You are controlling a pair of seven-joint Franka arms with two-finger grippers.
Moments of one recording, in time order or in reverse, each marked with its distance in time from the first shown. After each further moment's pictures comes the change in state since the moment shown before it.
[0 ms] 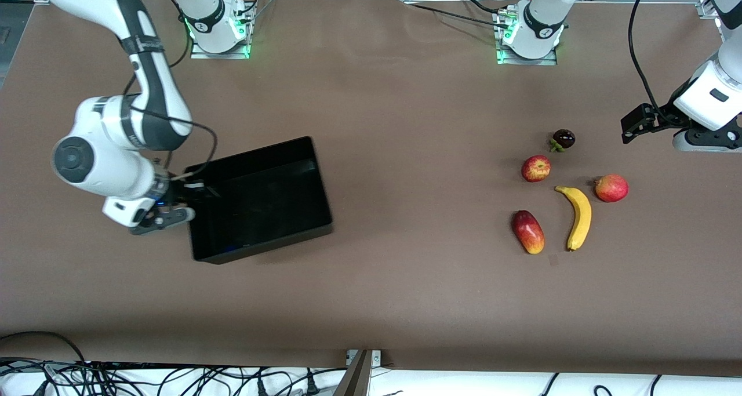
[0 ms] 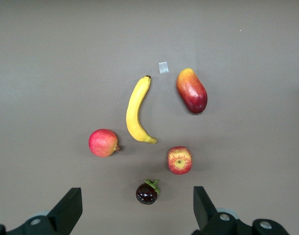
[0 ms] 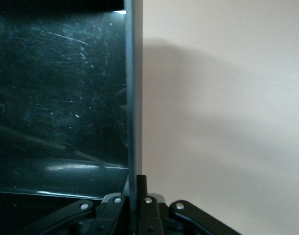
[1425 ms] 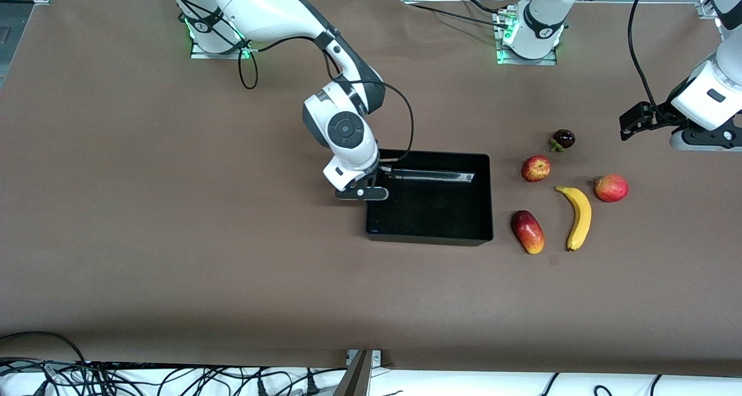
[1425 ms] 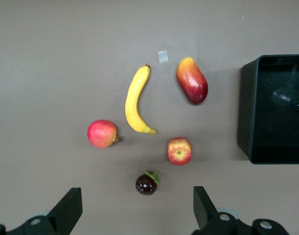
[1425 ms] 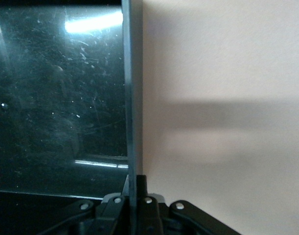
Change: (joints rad) left arm -0.003 0.003 0.000 -0.001 0.000 -0.053 0.000; right arm 0.507 0.402 0.067 0.393 0.010 0.121 0.875
